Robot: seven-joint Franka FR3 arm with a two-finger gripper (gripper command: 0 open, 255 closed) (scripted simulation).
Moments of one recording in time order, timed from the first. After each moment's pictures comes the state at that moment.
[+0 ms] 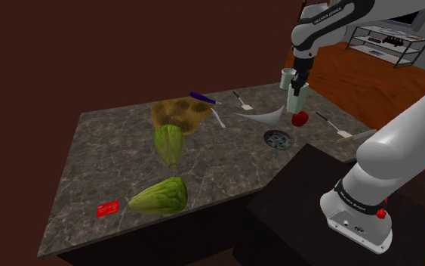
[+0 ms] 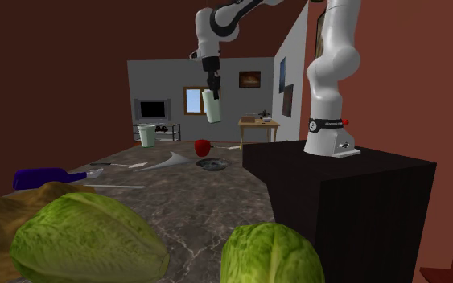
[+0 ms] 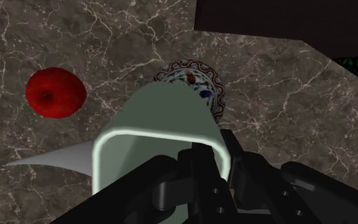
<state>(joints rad) -0.33 -0.13 -0.21 -2.30 -0.12 2.06 -0.49</state>
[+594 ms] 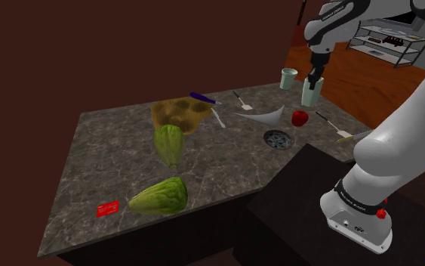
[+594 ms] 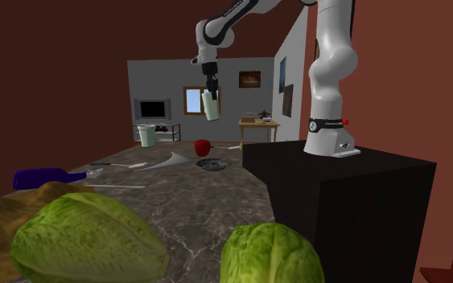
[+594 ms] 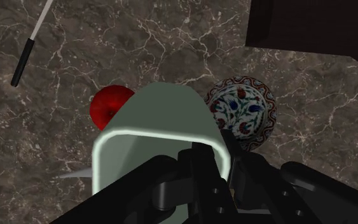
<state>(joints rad) -0.43 0.02 -0.32 -2.14 -0.11 2.06 -0.72</state>
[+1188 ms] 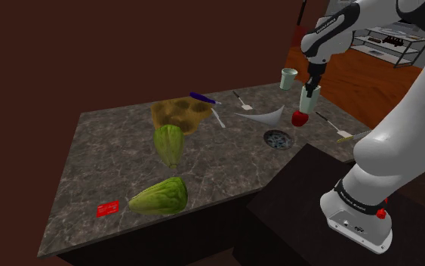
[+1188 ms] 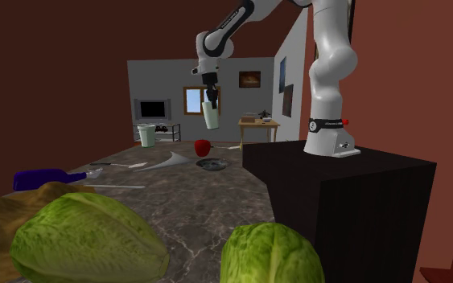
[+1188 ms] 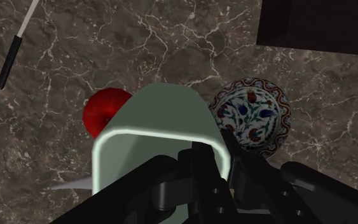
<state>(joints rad) -0.44 0.09 -0.33 -2.18 -0.09 2.17 -0.73</state>
